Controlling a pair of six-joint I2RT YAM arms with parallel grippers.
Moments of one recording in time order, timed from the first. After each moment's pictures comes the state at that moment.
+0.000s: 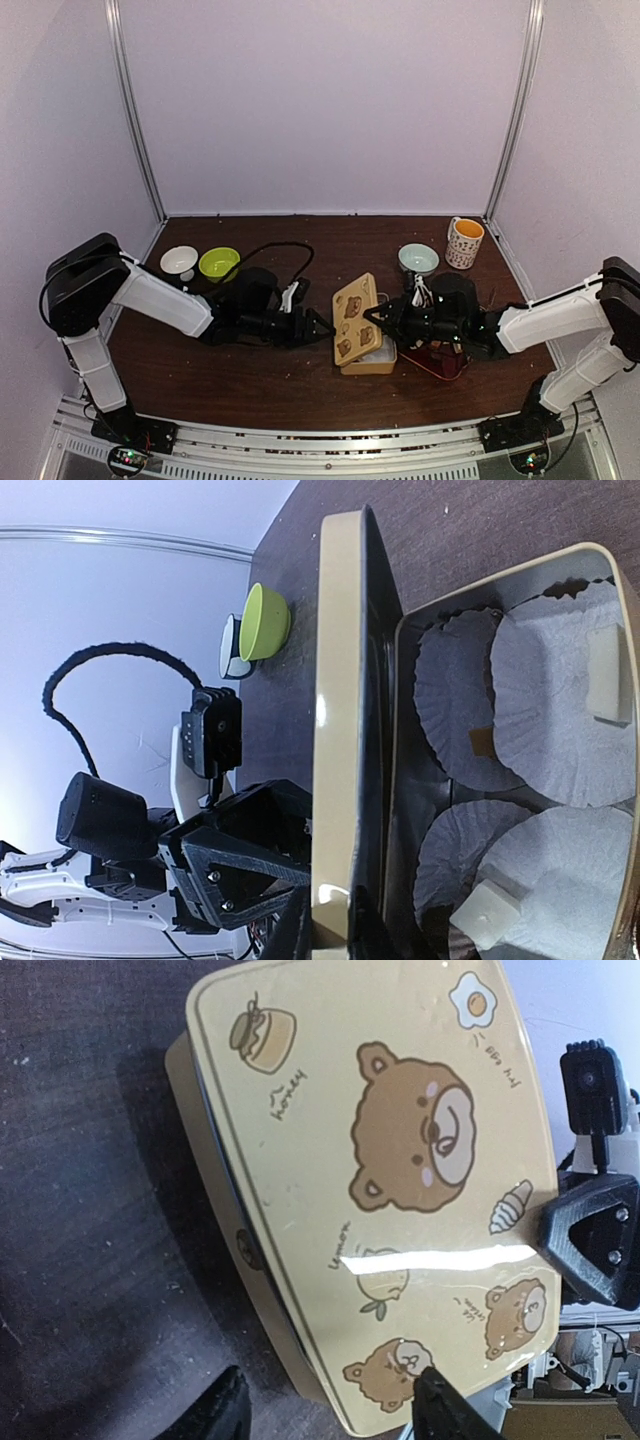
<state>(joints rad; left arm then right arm) -0.90 1.80 0.78 0.48 0.44 -0.90 0.84 1.42 0.48 0.57 -0.15 1.24</state>
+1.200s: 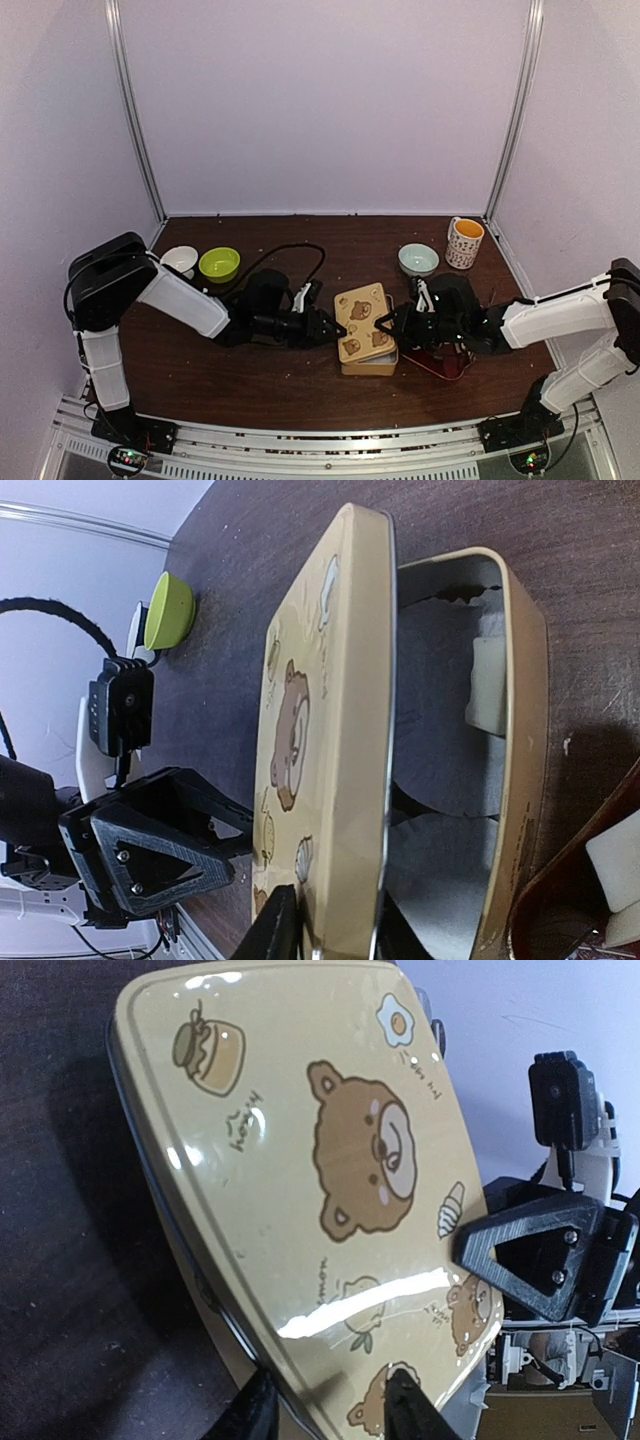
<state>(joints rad) -0.91 1.93 0.86 0.60 0.50 -0.97 0.81 1.39 0.50 0.31 -0.12 1.07</state>
